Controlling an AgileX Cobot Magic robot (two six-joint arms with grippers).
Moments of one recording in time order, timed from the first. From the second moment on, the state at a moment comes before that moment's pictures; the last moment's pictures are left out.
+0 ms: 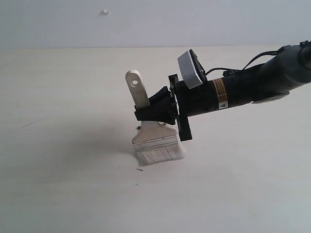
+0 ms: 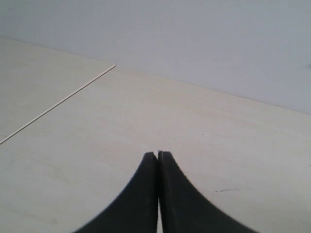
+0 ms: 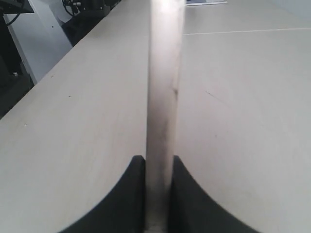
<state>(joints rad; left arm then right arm) -0.25 0.22 0.00 -1.74 -0.36 1.51 0.28 2.15 -1.08 -1.51 -1.25 0.68</state>
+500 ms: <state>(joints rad) -0.25 0.22 0.00 -1.74 -0.36 1.51 0.28 2.02 -1.12 -1.61 -1.22 0.99</state>
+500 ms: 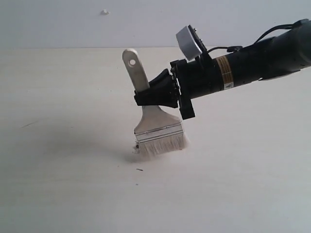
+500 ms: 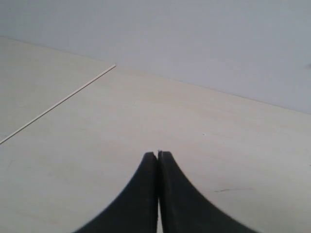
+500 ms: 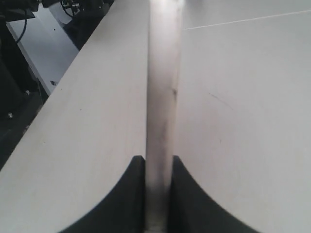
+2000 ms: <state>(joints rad) -0.25 0.22 0.00 -1.74 -0.36 1.51 0.83 1.99 -0.89 -1.73 1.00 2.12</state>
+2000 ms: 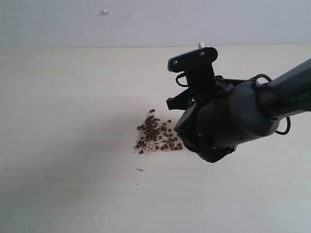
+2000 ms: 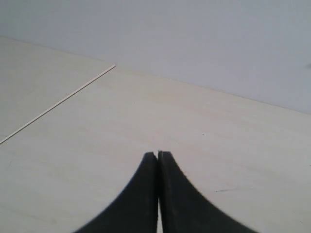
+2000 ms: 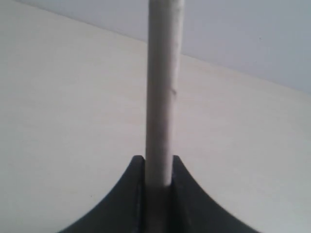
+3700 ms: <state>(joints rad) -0.25 0.22 0.00 -1.74 -0.36 1.51 0.96 2.08 -1.20 -1.54 1.04 1.83</state>
